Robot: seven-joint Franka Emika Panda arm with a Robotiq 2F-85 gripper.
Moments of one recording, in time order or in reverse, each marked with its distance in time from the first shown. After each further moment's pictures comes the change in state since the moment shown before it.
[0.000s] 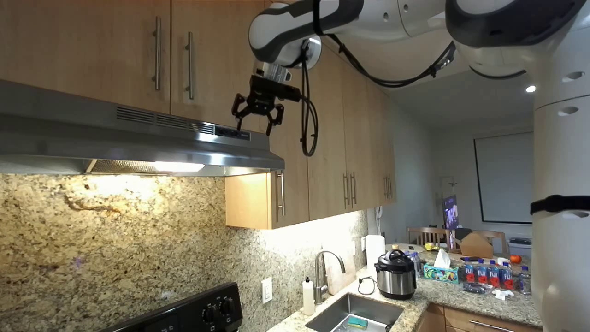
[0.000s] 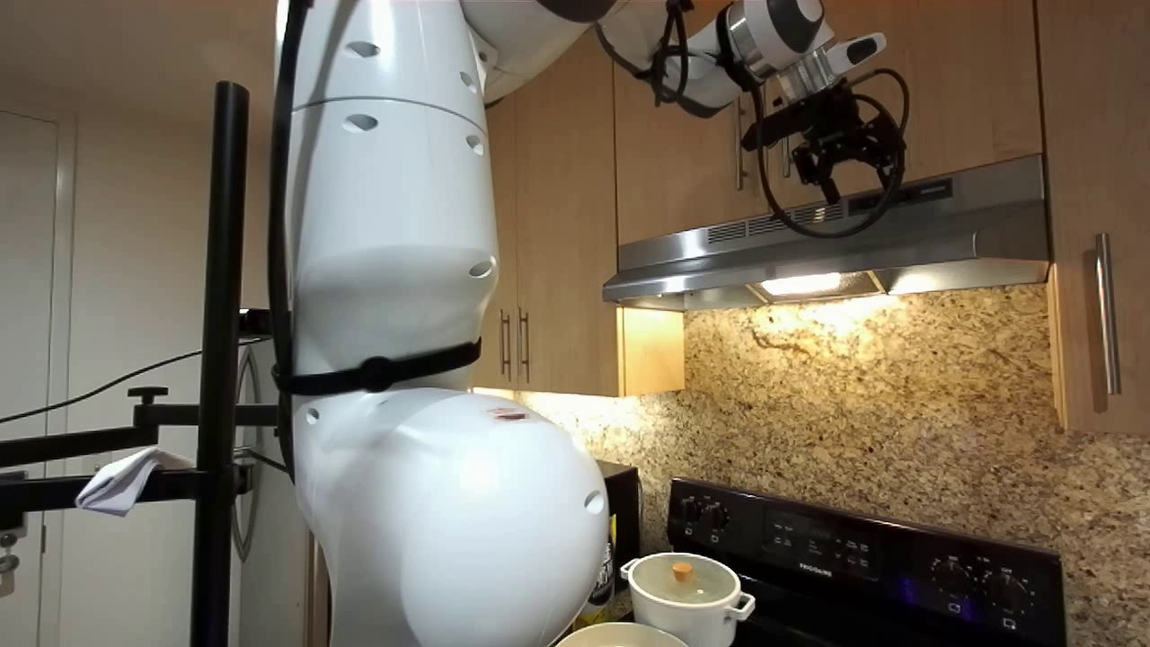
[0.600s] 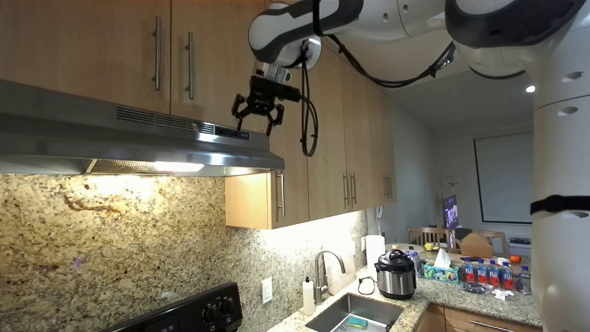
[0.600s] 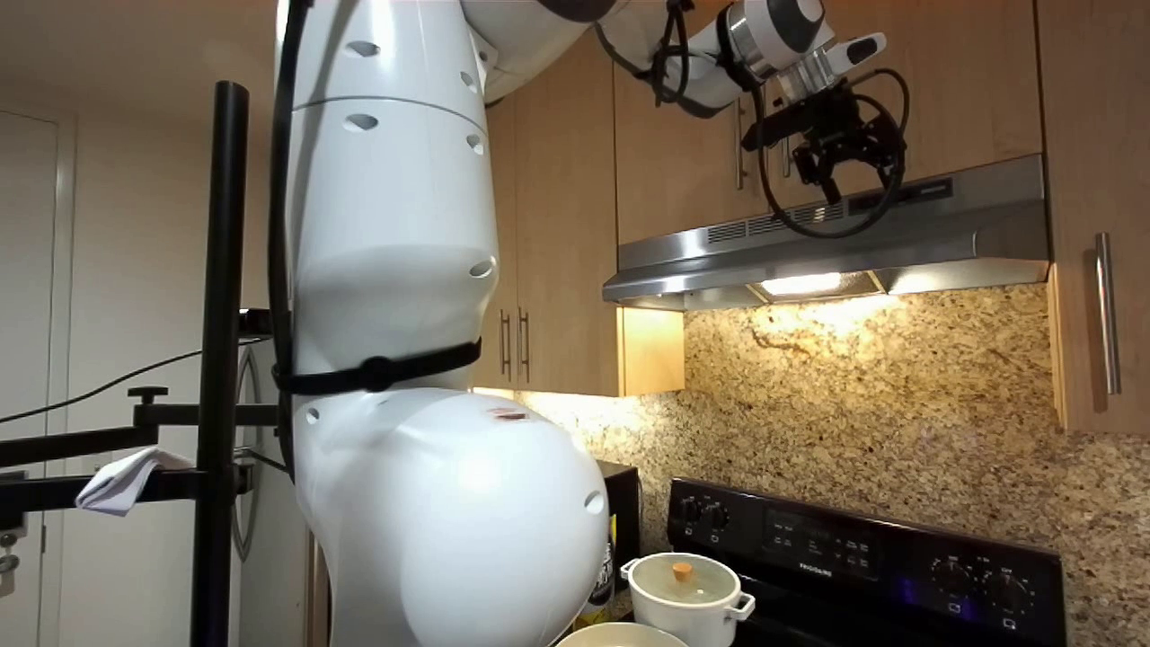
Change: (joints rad) arm 0.000 0.001 0.000 0.000 -0.005 0.000 0.006
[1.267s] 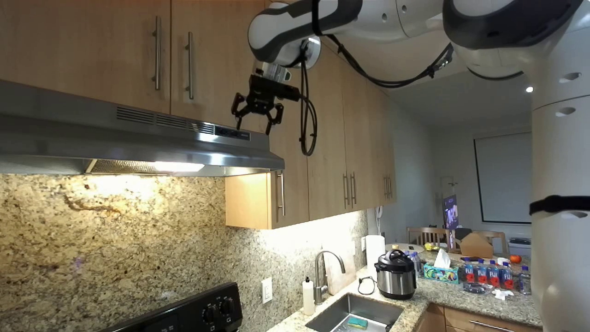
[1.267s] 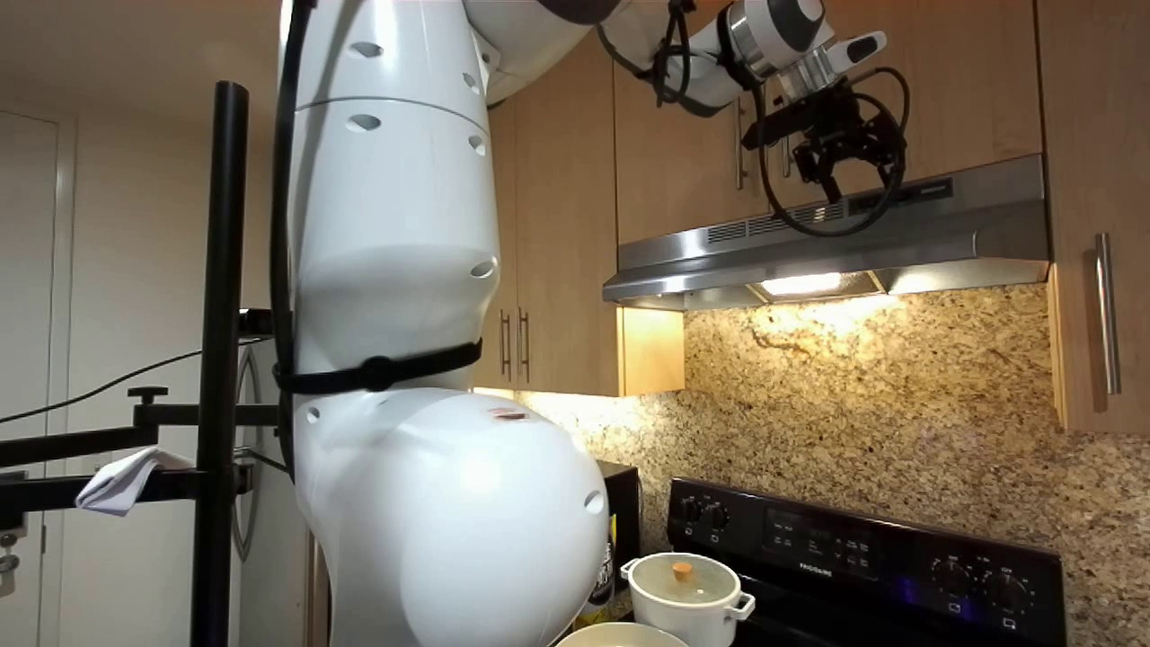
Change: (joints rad) arm 0.000 0.009 0.000 0.016 0.001 0.000 0.000
